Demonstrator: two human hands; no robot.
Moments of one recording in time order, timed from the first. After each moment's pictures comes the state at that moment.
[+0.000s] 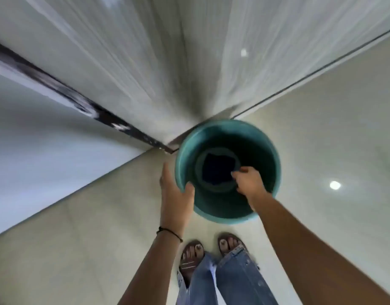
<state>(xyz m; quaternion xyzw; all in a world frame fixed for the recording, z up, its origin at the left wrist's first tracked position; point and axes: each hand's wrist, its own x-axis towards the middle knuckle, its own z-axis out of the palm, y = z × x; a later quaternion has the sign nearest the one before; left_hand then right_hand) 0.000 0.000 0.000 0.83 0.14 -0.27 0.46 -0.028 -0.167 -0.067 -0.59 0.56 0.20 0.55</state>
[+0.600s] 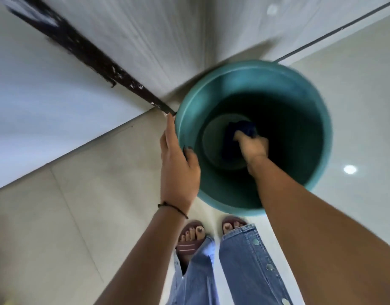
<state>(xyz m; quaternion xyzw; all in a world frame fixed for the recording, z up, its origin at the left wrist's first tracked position) 0.000 -0.006 -0.077 0.90 0.06 -0.18 0.40 -0.004 -0.155 -0.171 -0.55 0.60 0.12 0.57</state>
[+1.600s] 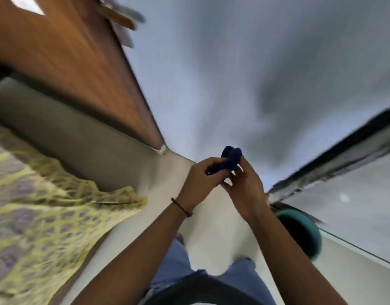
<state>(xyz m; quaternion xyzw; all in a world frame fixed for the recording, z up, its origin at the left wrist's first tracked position) -0.178 0.291 0.585 0.69 0.24 0.03 0.68 -0.118 0.187 0.560 -0.48 0.15 0.36 0.79</state>
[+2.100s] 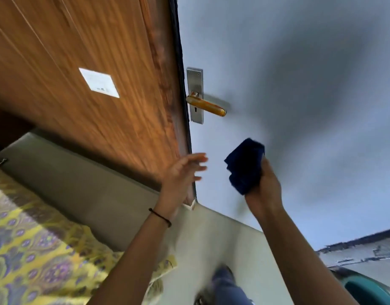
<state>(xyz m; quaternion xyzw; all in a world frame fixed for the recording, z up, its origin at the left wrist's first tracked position) -0.181 0.653 0.670 0.65 0.21 0.14 0.72 -0.090 0.503 0.648 -0.45 0.08 0.24 0.86</state>
